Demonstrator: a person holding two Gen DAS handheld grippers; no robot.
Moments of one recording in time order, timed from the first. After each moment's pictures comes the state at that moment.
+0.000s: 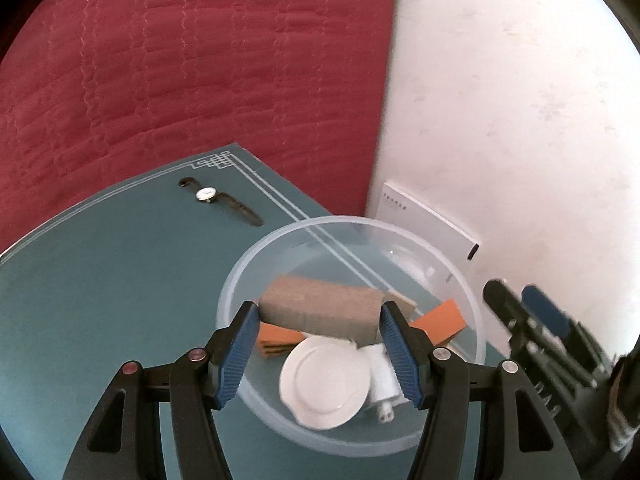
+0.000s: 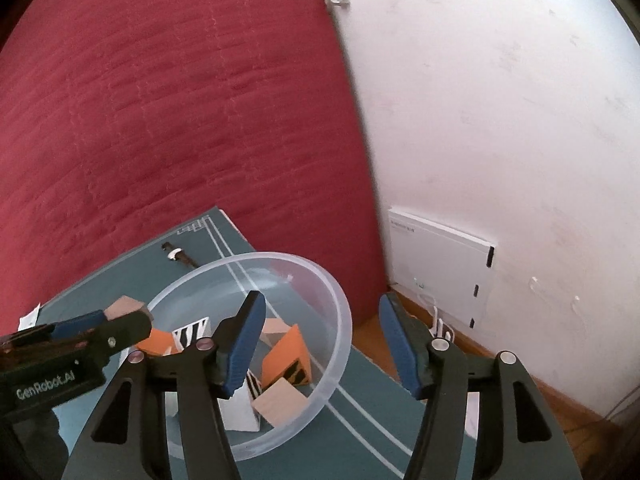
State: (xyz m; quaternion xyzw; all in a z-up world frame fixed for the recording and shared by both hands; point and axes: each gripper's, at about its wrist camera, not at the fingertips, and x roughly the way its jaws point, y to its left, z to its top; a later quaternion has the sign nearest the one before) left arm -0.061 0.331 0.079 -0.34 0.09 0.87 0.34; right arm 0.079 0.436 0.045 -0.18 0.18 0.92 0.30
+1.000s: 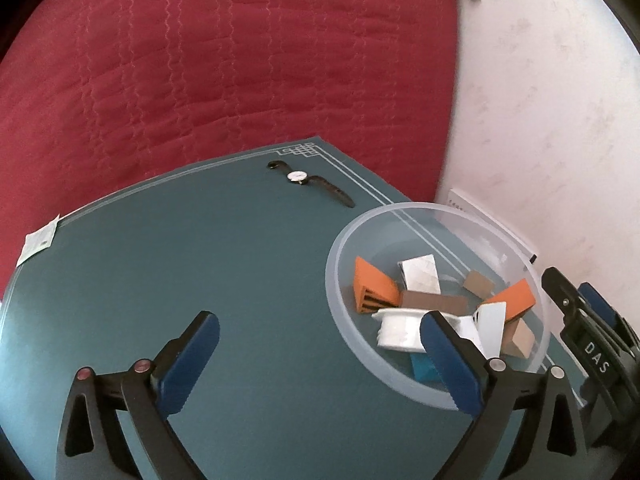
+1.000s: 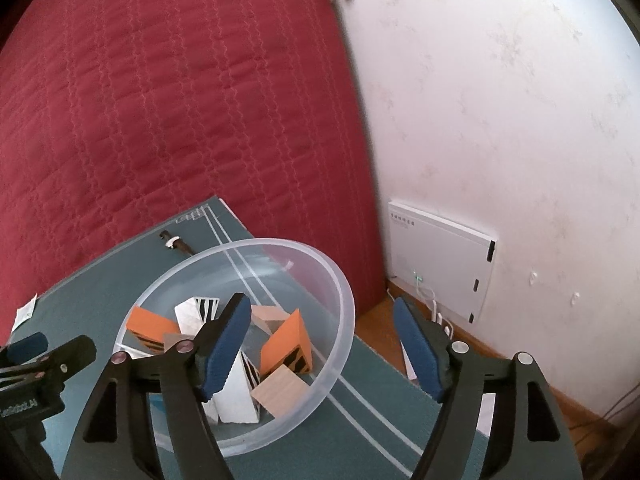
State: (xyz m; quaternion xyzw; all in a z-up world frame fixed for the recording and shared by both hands) left arm -0.053 0.274 0.065 -0.33 0.08 0.91 0.22; right arm 0.076 0.432 0.036 -0.20 0.17 0.92 0.30
